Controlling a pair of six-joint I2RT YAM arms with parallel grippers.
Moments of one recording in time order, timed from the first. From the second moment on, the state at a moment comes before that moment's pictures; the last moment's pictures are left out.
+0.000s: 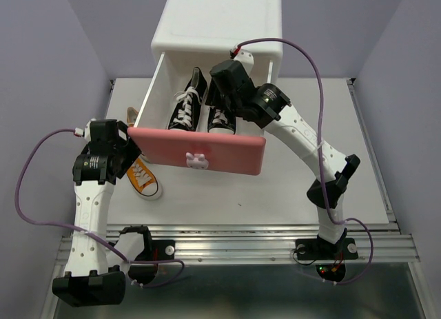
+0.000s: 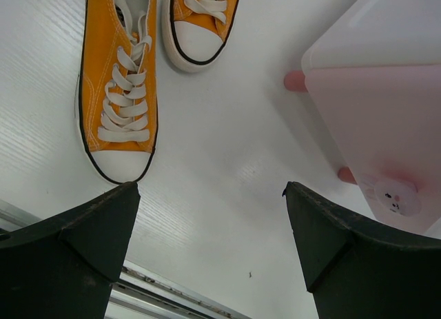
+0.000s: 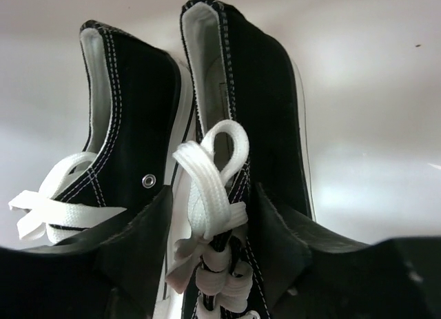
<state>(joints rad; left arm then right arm) 0.03 0.93 1.14 -1.02 -0.10 -0.83 0.88 1.96 2.38 -0.97 0.54 0.75</state>
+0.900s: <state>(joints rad) 0.03 0.92 1.13 -1.02 -0.10 -0.84 0.88 1.79 2.28 -0.74 0.47 0.62</state>
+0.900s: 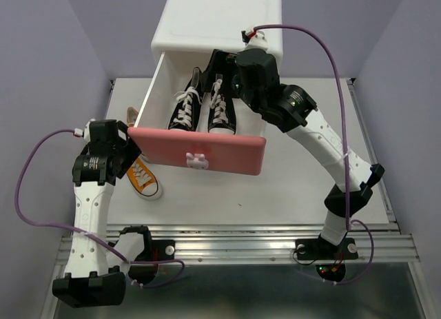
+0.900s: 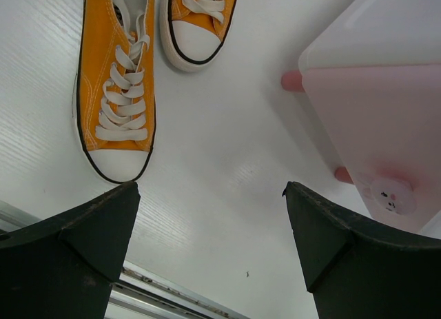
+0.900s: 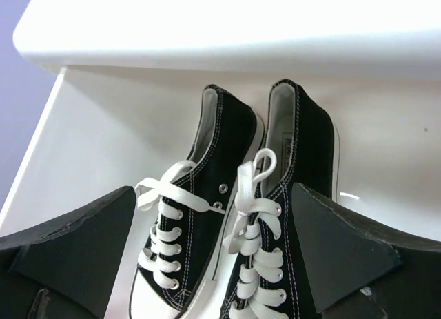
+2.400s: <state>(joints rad) 0.03 0.98 1.55 -1.15 -0.22 -0.87 0.69 1.96 2.50 -0.23 0.42 0.14</state>
